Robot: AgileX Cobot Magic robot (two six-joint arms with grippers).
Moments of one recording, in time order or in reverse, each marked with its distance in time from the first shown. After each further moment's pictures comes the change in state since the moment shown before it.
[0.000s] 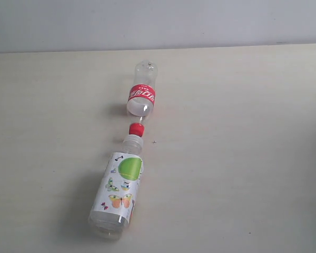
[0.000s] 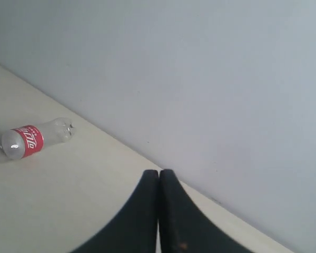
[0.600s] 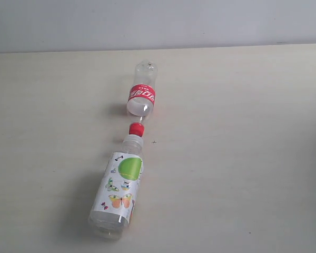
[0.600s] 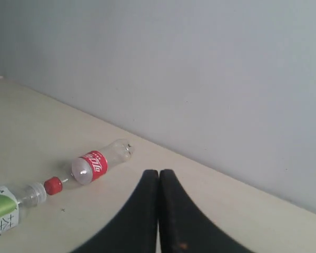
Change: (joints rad) left arm 0.000 0.000 0.000 0.000 0.000 0.000; right arm 0.000 0.000 0.016 0.267 -0.026 0.000
